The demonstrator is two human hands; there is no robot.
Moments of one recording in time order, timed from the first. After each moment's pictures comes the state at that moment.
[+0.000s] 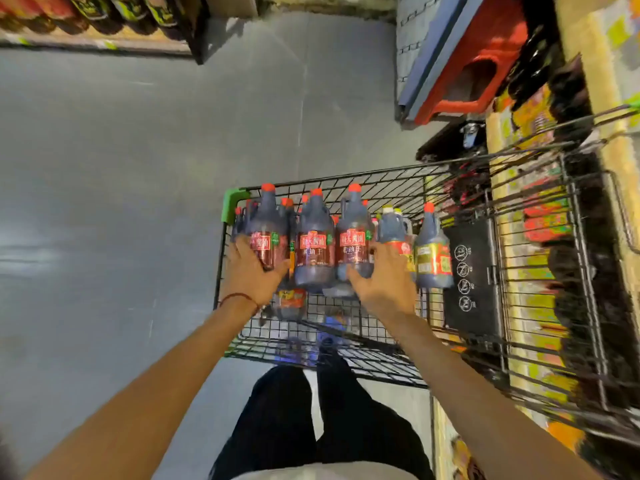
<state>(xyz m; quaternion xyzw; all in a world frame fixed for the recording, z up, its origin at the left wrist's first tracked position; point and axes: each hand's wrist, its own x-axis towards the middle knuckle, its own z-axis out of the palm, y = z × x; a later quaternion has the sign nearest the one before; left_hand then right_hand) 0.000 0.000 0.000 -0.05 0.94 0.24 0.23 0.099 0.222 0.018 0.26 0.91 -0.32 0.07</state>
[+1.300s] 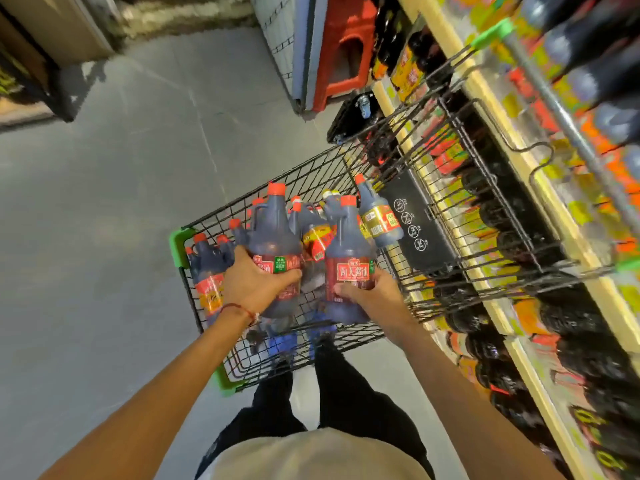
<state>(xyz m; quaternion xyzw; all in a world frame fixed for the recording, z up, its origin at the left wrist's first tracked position) -0.014 0.028 0.044 0.10 0.88 0.35 0.31 0.170 0.180 0.045 0.52 0.57 -0.64 0.01</state>
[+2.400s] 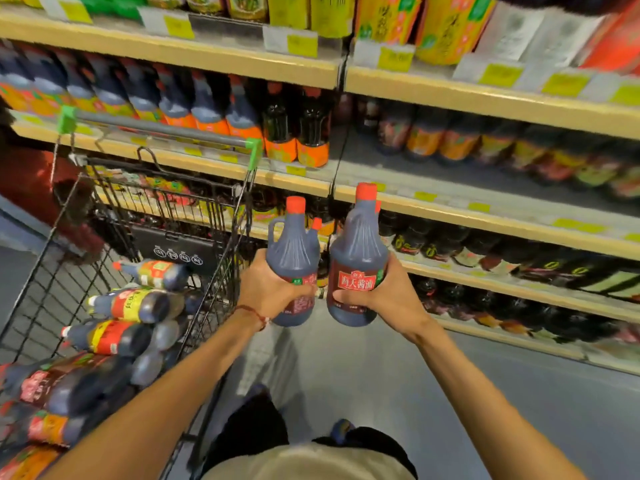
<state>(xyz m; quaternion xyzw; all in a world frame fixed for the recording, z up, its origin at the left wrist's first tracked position) 0.397 0.155 0.137 0.57 0.69 0.27 0.36 0.618 0.104 0.154 0.60 0.49 -0.48 -0.41</state>
